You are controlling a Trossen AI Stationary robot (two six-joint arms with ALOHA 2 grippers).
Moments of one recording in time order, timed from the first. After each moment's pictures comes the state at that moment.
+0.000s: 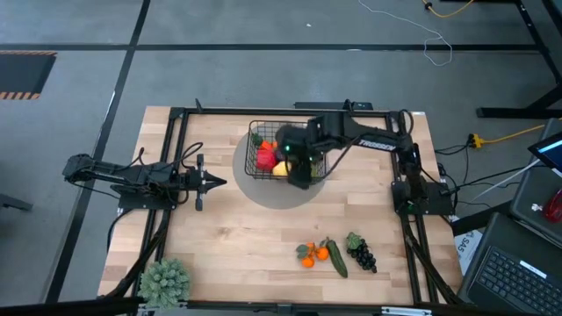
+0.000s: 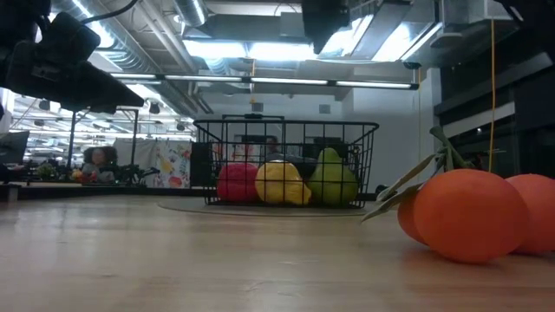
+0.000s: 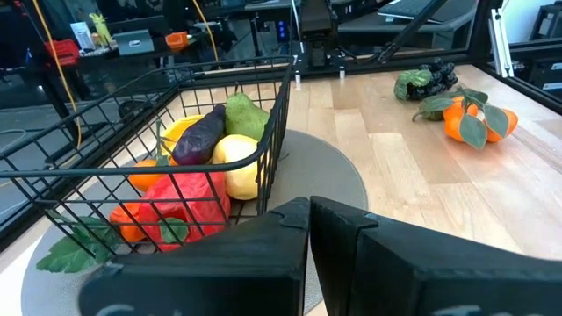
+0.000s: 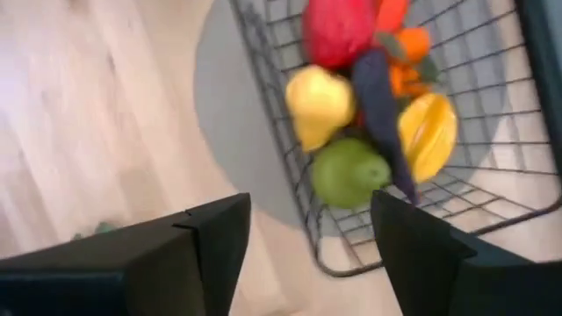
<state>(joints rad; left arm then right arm) -0.13 0.15 0.01 0.06 -0.28 0.09 -0.02 2.05 2.35 -1.58 0.09 0.29</state>
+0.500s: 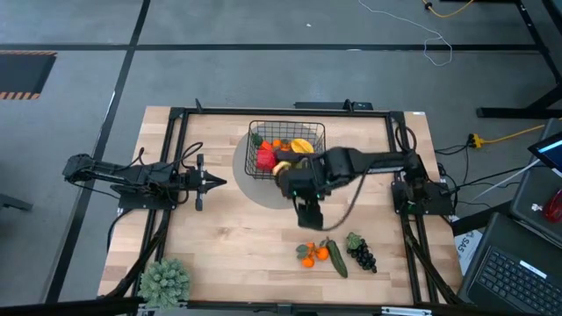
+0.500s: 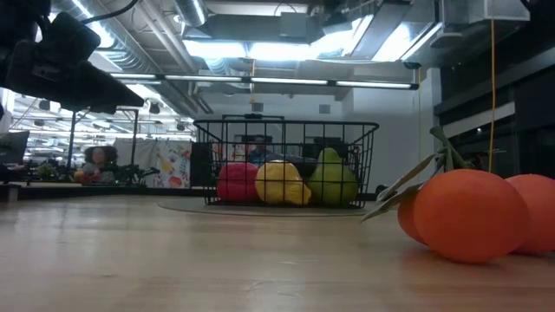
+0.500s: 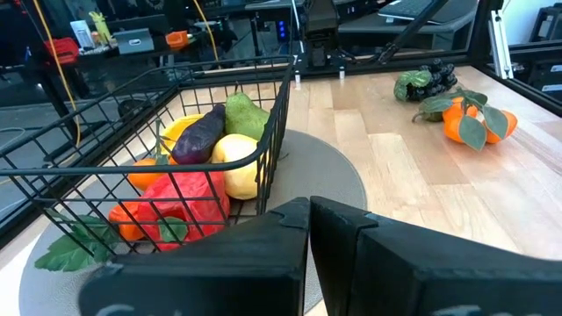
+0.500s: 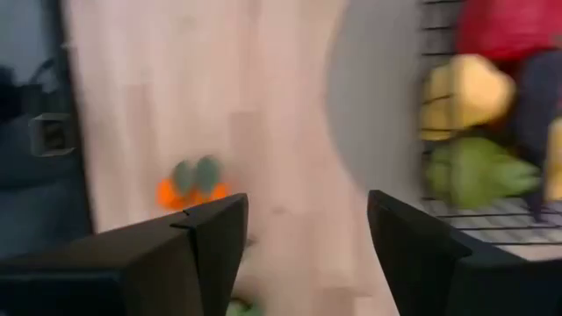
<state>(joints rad) -0.13 0.15 0.01 0.06 -0.28 0.08 0.22 2.04 2.33 -1.57 -0.02 0.29</state>
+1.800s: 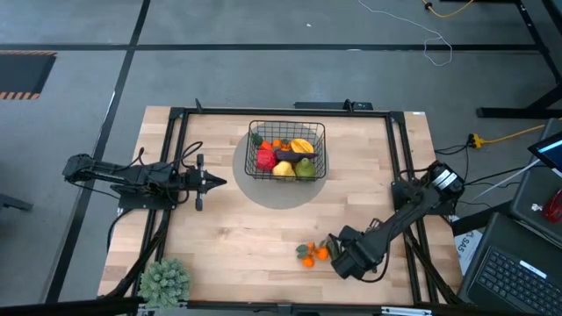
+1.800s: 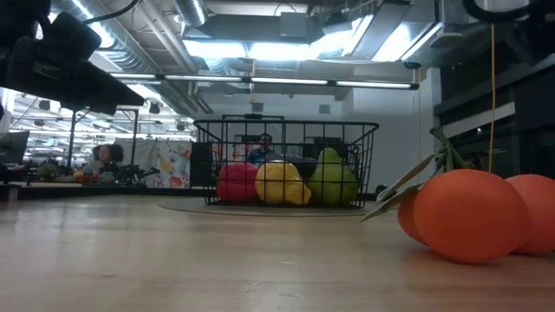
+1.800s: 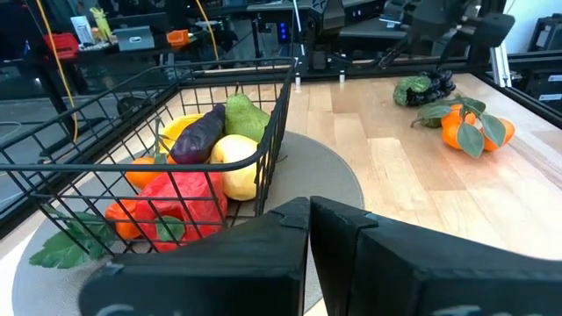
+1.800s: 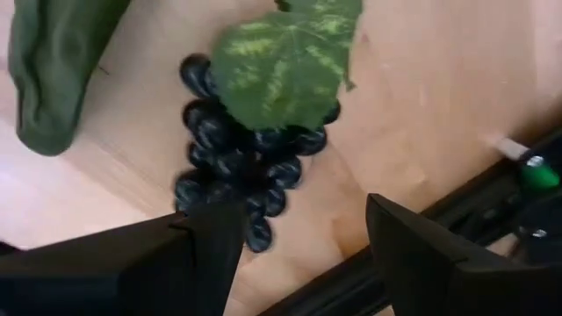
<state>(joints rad) -0.13 0.15 0.01 0.07 -0.28 0.05 0.70 1.85 1.33 -1.31 -0.16 1.31</state>
